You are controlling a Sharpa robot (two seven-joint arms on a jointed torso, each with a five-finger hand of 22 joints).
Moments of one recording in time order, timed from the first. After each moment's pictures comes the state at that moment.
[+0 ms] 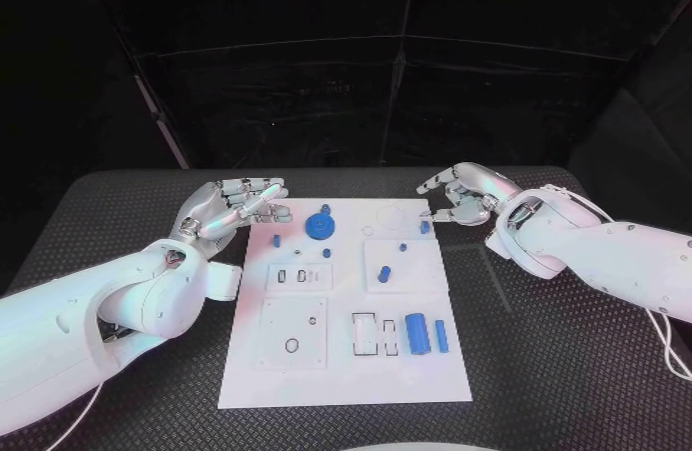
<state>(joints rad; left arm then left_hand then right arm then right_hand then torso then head) 1.04 -0.91 0.10 1.62 -0.13 -0.32 0.43 1.41 -0.04 0.02 0.21 0.05 0.88 0.22 0.11 0.07 0.94 0.18 0.11 0.06 1.09 0.12 0.20 0.19 0.18 0.97 0.23 0.34 0.16 1.08 -0.95 0.10 1.43 -1.29 -0.41 0.08 1.44 -0.13 0.03 0.20 0.22 0.89 0.16 0.07 0.07 1.47 0.07 1.46 1.31 1.47 0.00 1.56 1.31 0.09 1.35 0.11 1.41 1.19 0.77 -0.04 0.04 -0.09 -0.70</state>
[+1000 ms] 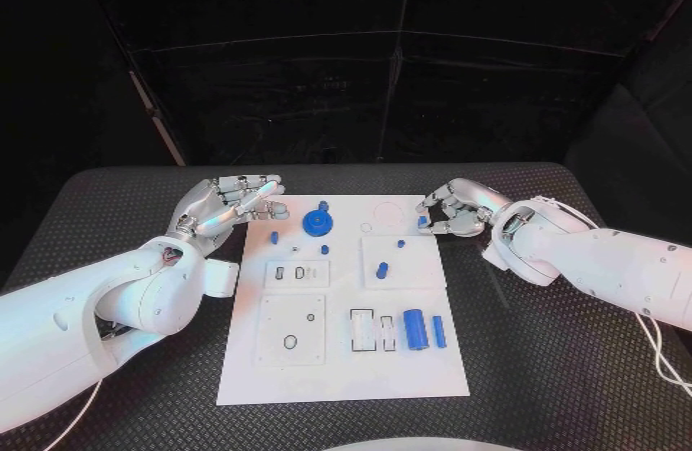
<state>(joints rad) 1.04 -0.91 0.10 1.61 -0.13 -0.32 0.43 1.41 -0.04 0.02 0.21 0.05 0.88 0.22 0.11 0.07 0.94 0.18 0.11 0.06 1.09 0.12 0.20 0.19 0.18 0.97 0.23 0.34 0.16 1.04 -0.93 0.10 1.37 -1.24 -0.35 0.10 1.45 -0.09 0.00 0.20 0.25 0.94 0.16 0.09 0.08 1.47 0.07 1.46 1.31 1.47 0.00 1.56 1.31 0.09 1.35 0.11 1.41 1.19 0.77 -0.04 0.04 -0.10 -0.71</state>
